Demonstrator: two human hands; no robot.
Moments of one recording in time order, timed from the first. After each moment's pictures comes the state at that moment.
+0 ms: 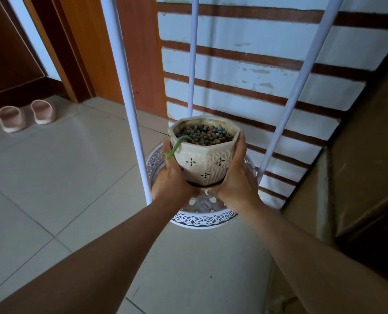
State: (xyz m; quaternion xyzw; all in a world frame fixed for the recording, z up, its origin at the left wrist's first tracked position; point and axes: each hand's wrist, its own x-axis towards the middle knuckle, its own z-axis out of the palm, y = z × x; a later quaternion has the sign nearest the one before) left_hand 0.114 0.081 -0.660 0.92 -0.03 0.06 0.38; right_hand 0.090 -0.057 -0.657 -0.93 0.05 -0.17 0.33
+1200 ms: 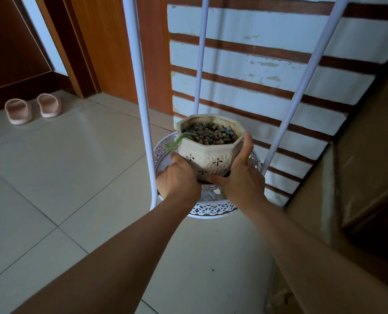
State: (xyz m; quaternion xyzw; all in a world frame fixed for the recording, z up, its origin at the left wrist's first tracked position) left_hand 0.099 0.068 -0.657 0.98 0.05 0.03 0.19; right_hand 0.078 -0.052 -0.662 -0.93 0.06 -0.19 0.31
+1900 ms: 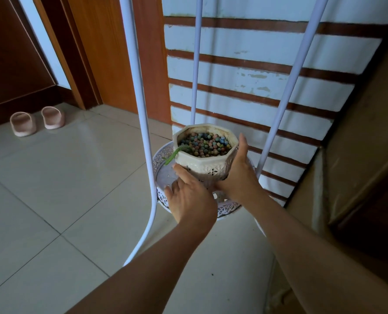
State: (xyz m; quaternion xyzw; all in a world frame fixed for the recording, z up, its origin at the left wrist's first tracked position) left_hand 0.058 0.044 -0.663 0.97 0.06 0.08 0.24; right_hand 0.078 -0.061 -0.650 -0.90 0.04 -0.14 0.42
